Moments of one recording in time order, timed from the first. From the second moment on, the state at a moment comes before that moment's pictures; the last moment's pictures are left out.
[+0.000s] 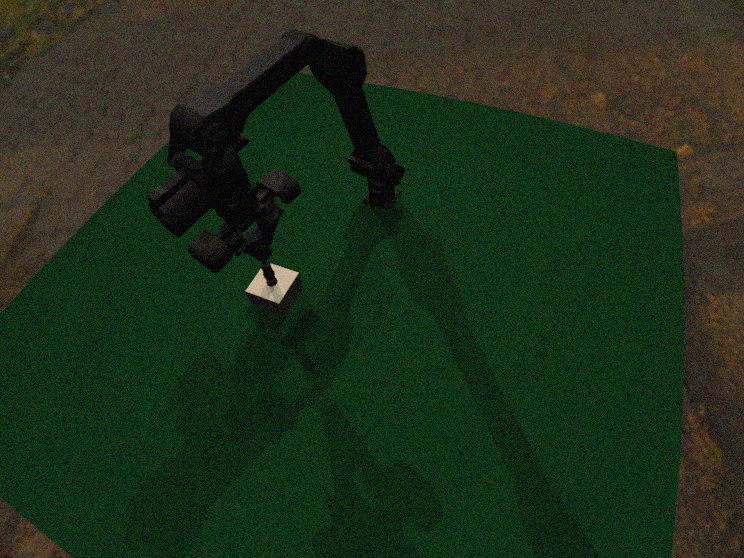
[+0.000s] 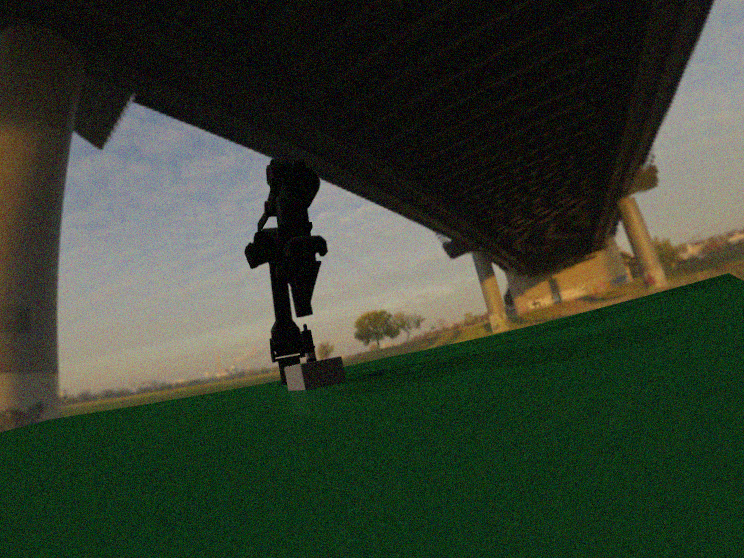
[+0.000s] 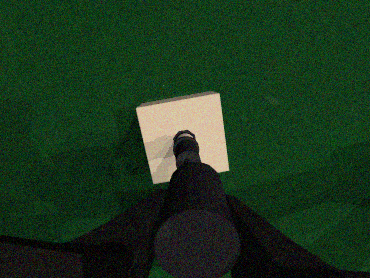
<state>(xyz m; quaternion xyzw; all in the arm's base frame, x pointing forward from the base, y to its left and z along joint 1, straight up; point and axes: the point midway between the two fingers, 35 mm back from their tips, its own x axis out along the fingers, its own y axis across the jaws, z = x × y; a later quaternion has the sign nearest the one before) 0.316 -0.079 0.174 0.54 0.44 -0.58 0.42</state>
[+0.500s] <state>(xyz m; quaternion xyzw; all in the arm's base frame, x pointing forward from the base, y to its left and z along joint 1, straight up) 0.315 -0.082 0.148 0.54 0.46 -0.58 0.41</state>
